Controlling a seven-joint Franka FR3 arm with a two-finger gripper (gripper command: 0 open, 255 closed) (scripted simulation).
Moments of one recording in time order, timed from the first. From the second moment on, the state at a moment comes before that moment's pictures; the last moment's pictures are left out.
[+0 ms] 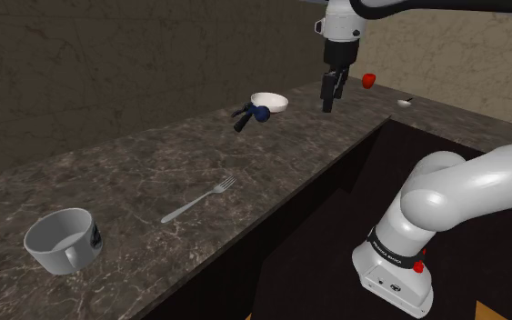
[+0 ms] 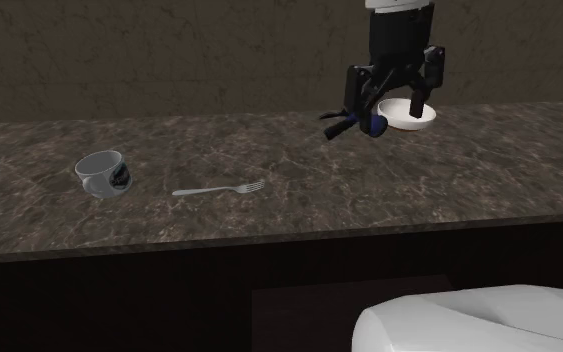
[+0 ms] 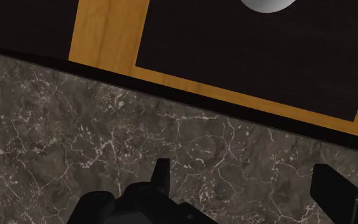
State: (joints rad) arm 0.01 -0.75 0.07 -2.35 -0.10 1.52 -0.16
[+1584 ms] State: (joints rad) arm 0.26 -0.16 0.17 -2.26 -0.07 2.05 -0.58
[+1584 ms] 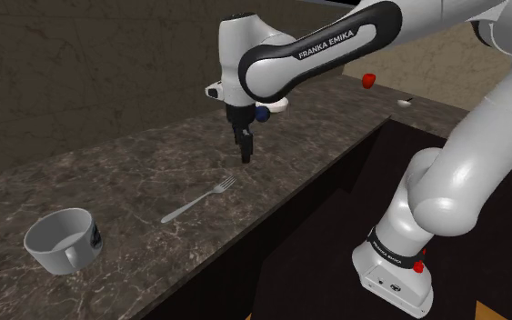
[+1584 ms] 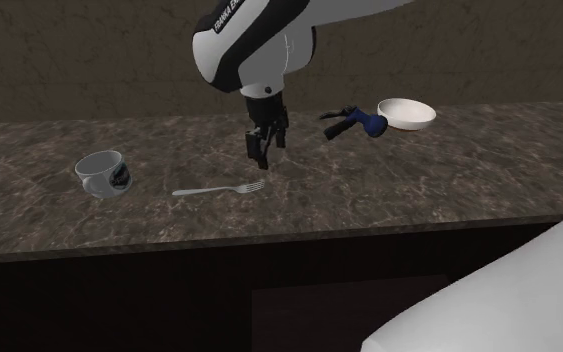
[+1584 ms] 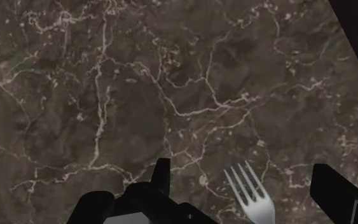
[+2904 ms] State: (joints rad) arm 0.34 0.09 0.24 -2.23 -0.10 2.27 -0.70
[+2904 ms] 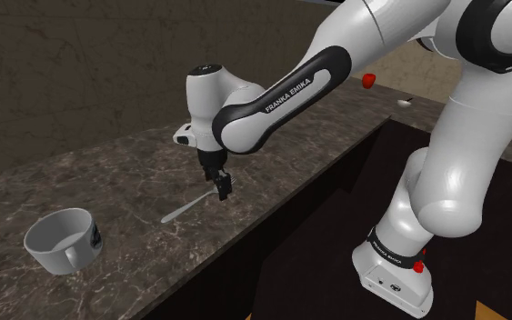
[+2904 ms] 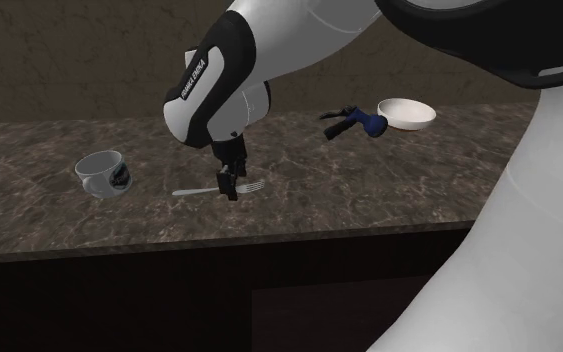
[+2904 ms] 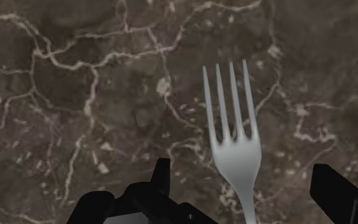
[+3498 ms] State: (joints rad) arm 0.34 0.08 0.24 -2.23 -0.10 2.26 -0.71
